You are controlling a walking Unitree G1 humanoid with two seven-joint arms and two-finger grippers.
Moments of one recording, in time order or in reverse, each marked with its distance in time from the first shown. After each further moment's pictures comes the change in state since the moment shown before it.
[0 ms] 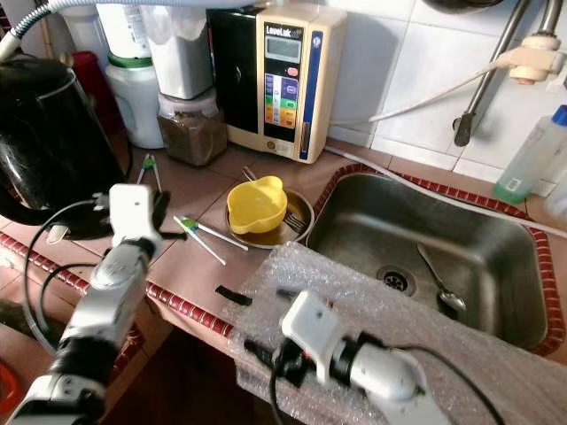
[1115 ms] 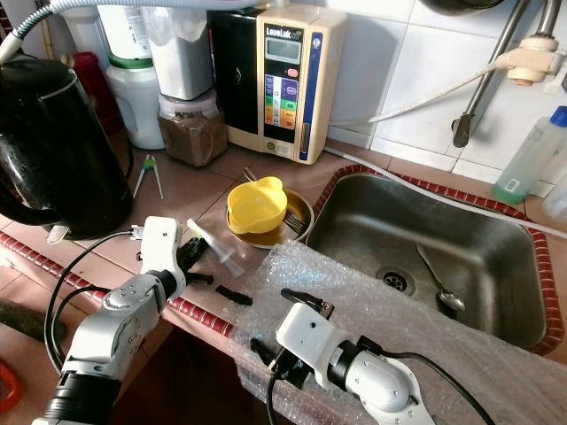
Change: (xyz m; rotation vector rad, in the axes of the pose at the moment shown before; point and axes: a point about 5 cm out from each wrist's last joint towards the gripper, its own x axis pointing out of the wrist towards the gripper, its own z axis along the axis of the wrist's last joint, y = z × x) left arm -0.033 -0.043 -0.019 -0.117 0.303 -0.268; right arm 0.002 -0.002 -0.004 -0.133 0.031 -0.087
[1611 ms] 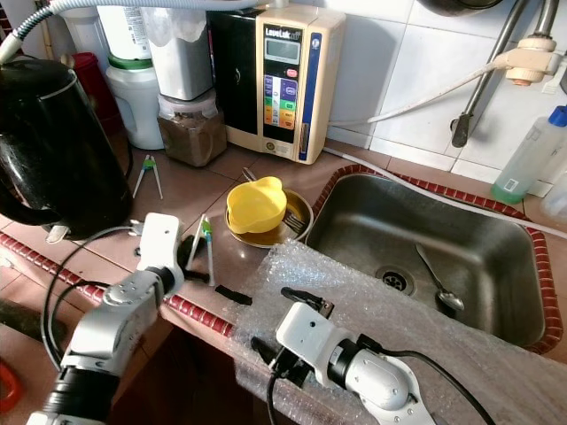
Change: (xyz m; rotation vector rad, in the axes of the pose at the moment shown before) left arm 0.003 0.014 0.007 0.093 -0.025 0.088; right arm 0.001 -0.002 -0.001 -0.014 0.003 -0.001
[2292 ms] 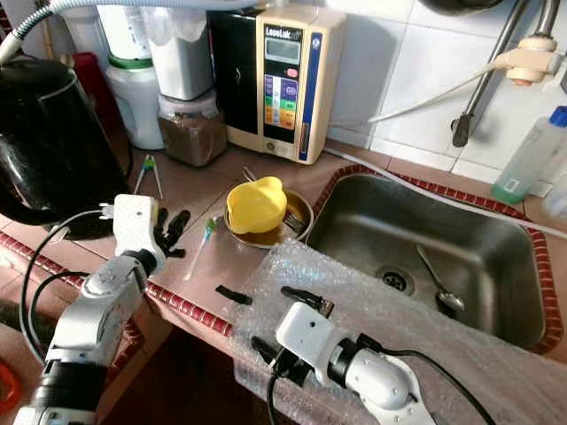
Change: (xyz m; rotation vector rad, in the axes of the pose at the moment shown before) left arm -0.005 0.018 0.021 -0.036 -0.170 0.048; right arm 0.000 -0.001 0.000 -0.012 -0.005 -0.002
